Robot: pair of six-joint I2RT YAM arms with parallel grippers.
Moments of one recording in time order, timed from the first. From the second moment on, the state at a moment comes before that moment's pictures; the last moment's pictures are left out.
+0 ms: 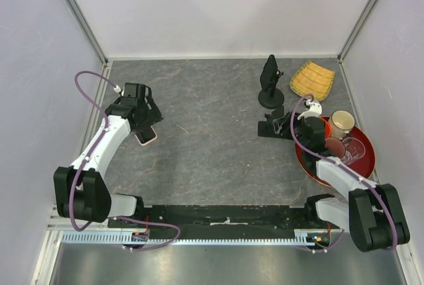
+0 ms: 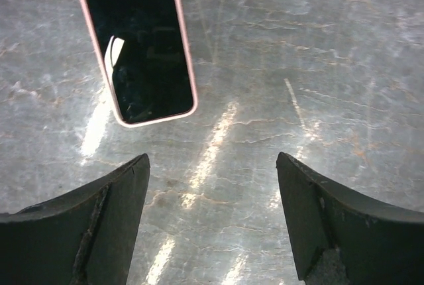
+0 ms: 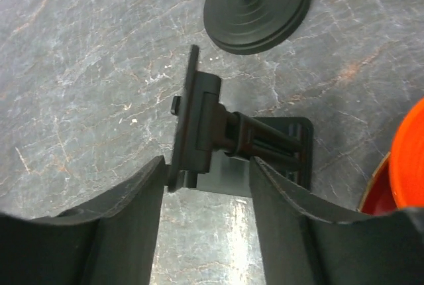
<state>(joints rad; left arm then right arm) -0.13 1.34 1.04 -0.70 -0.20 -0.59 0.19 1.10 0.35 0.41 -0.03 0.50</state>
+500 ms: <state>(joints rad) -0.13 1.24 0.98 -0.60 -0.08 -0.50 0.16 1.18 0.45 0.39 -0.13 0.37</state>
